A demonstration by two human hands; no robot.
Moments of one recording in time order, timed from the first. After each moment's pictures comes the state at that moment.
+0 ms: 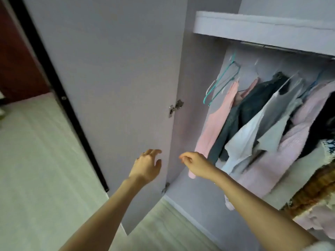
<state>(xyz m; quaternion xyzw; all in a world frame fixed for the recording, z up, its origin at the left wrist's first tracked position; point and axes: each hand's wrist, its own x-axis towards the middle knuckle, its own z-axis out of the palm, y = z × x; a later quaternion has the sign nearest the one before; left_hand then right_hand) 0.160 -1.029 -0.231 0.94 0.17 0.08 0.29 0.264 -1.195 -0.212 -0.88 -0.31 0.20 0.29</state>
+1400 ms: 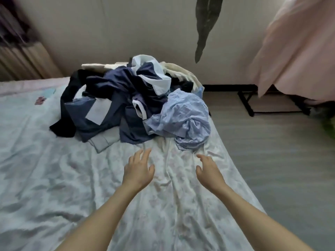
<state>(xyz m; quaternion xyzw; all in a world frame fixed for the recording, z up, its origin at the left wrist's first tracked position) -0.806 -1.111 -0.458 0.09 0.96 0.22 0.12 -0.749 -0.889 -0.455 -0.19 -0.93 0.29 -0.11</state>
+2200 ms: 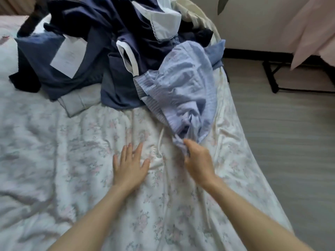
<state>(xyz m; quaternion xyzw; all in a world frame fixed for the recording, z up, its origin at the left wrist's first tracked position) -0.809 -1.087 -0.643 0.01 0.97 0.14 0.21 -0.794 -0.888 -0.580 -0.03 -0.95 0.32 0.00</state>
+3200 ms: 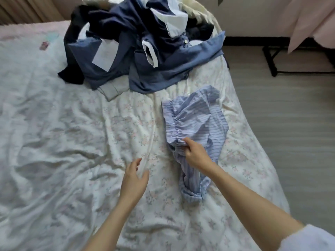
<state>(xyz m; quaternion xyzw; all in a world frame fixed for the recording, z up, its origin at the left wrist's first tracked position) -0.639 -1.177 -0.533 -0.12 0.87 0.43 0.19 -0.689 -0.957 -0.536 -0.07 -0.91 0.38 -0.16</state>
